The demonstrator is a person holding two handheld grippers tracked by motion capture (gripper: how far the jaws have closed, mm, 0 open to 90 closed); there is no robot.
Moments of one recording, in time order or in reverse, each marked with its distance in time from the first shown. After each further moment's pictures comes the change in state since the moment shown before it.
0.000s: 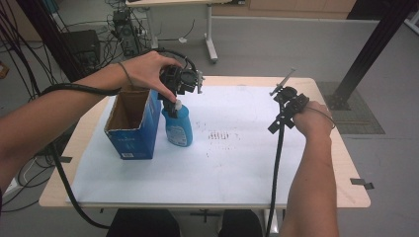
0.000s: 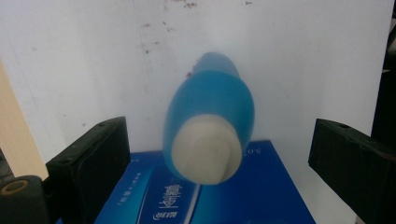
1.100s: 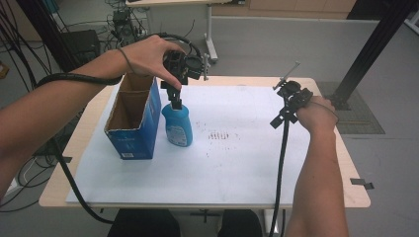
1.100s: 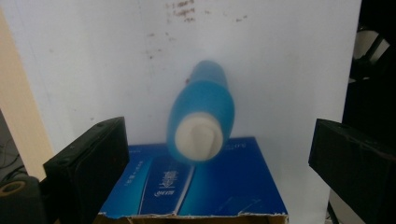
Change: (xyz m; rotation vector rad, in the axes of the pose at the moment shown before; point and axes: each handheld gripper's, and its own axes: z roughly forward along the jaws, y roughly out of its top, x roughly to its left) left arm 0.000 0.015 -0.041 0.030 -0.001 -0.034; right arm -0.006 0.001 -0.013 -0.025 0.003 -0.004
